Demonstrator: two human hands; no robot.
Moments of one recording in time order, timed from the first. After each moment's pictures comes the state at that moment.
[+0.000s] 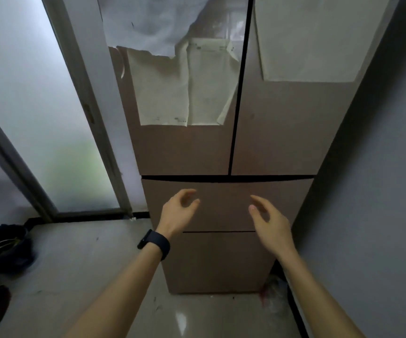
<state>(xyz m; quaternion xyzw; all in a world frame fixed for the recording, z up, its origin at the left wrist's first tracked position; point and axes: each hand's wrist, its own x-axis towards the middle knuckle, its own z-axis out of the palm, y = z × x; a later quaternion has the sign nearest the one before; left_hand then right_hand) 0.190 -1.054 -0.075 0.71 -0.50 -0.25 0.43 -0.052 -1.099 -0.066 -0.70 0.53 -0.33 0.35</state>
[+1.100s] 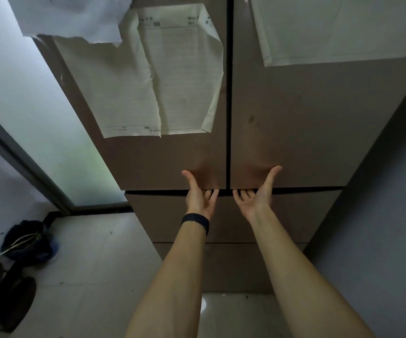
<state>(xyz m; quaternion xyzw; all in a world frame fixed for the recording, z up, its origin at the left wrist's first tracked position) 0.144 -1.244 -0.089 0.38 0.02 -0.51 0.77 0.030 -1.295 -0.084 -0.05 0.36 -0.50 0.79</state>
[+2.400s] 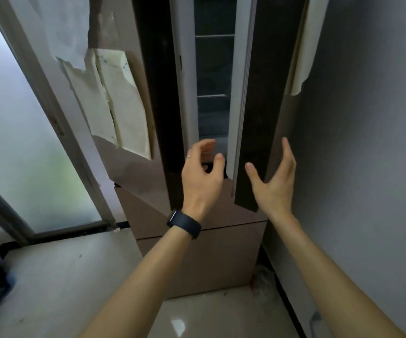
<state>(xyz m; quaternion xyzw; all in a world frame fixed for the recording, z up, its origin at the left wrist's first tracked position) 0.055 -1.077 0.032 0.54 -0.54 -0.15 0.63 -0.096 -1.139 -0.018 -0.63 0.50 -0.56 0.18</state>
